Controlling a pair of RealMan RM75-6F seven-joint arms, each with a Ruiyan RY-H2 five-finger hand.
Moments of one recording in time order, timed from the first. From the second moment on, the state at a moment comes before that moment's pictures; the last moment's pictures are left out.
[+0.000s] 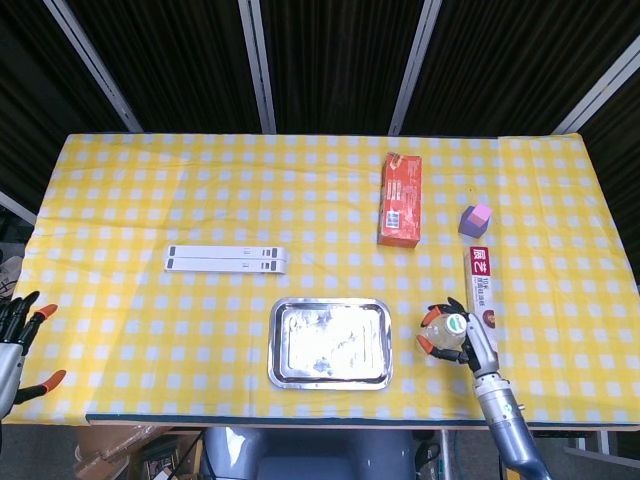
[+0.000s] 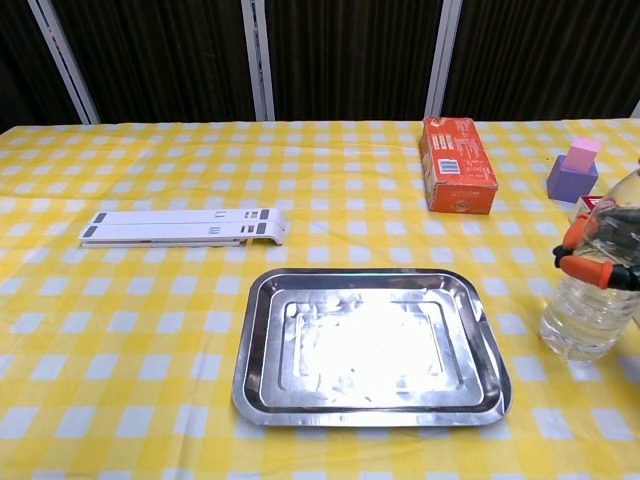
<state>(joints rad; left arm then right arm) 0.00 -1.04 0.02 -1.76 1.55 1.53 0.12 0.25 -1.48 0.13 -1.61 -1.39 1.18 0.73</state>
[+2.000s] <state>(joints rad) 0.00 -1.02 0.02 -1.76 1.56 1.53 0.07 0.40 -1.19 0.36 -2.36 -1.12 1.16 0.19</state>
